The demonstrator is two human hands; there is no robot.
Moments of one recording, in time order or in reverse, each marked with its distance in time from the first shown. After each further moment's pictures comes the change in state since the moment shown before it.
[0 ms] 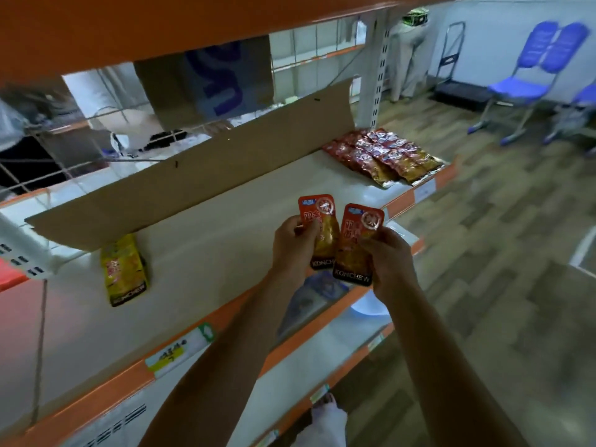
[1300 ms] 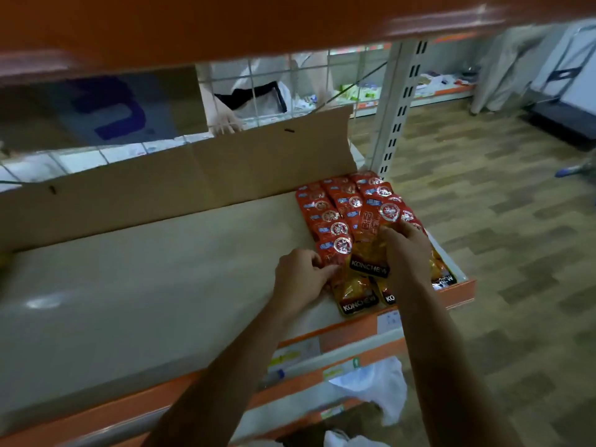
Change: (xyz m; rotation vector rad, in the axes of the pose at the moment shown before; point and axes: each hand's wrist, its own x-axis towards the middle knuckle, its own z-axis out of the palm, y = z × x) left_hand 0.189 0.008 0.194 0.663 0.117 0.000; right_hand 0.337 -0.092 -0.042 -0.263 -0.147 -0.014
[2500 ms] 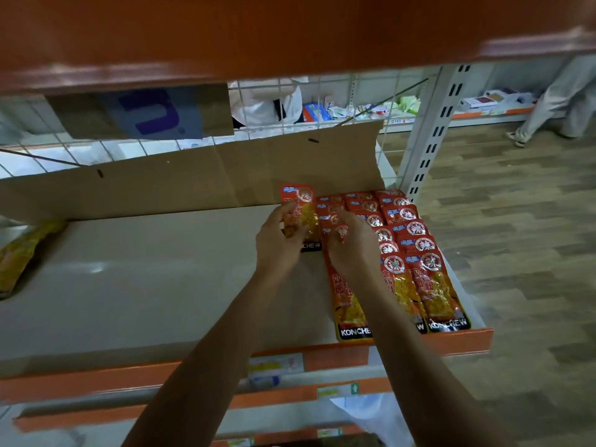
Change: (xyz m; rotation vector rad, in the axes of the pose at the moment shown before) left_hand 0.048 -0.006 -0.023 -0.407 0.514 0.019; right_hand 0.020 0.001 0.058 -0.752 -0.335 -0.566
